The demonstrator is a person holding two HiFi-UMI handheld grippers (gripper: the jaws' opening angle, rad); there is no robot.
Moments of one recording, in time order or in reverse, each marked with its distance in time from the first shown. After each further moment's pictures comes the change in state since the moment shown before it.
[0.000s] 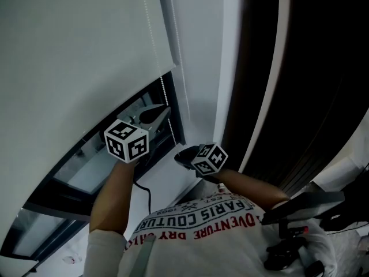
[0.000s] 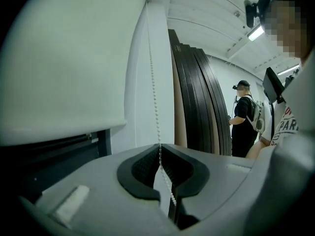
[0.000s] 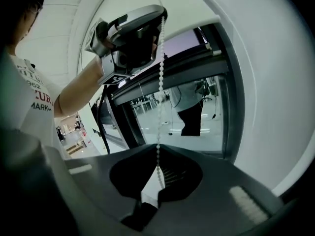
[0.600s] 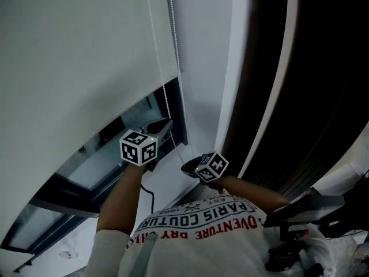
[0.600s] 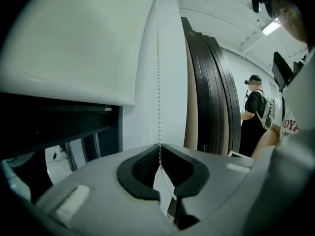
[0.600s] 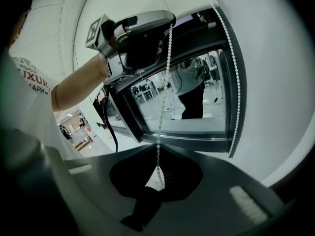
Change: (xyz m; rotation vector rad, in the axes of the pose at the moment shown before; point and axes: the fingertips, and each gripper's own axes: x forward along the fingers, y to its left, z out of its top) left arm 0.004 0.021 -0.089 -0.076 0.097 0.103; right arm 0.011 0.005 -0.070 0.067 0.153 0.041
